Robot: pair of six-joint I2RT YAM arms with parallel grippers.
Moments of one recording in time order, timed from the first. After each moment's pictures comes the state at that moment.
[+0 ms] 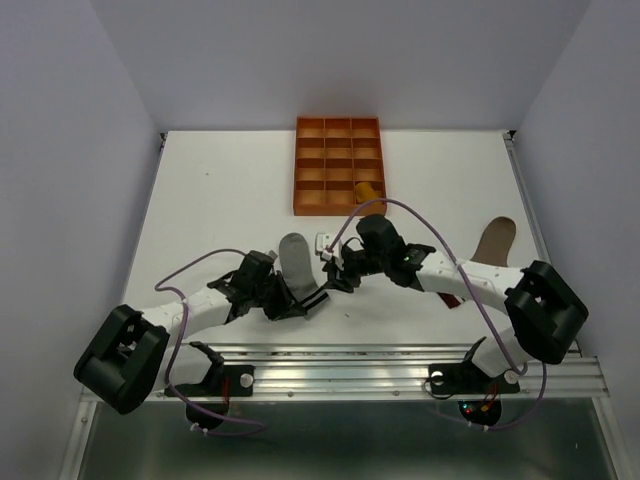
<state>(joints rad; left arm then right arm) -0.59 1.20 0.37 -0.10 0.33 -1.04 0.81 1.48 0.86 0.04 -0.57 -0.44</state>
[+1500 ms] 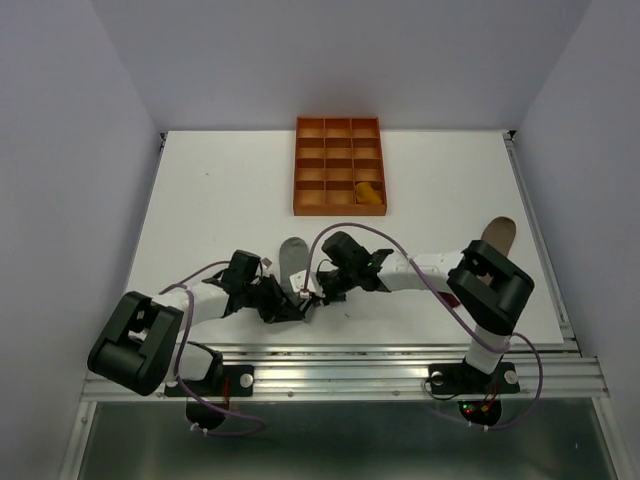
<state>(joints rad) -0.42 1.30 0.33 -0.06 0.63 -1.07 0.92 1.78 0.96 -0.07 -0.57 -0.85</state>
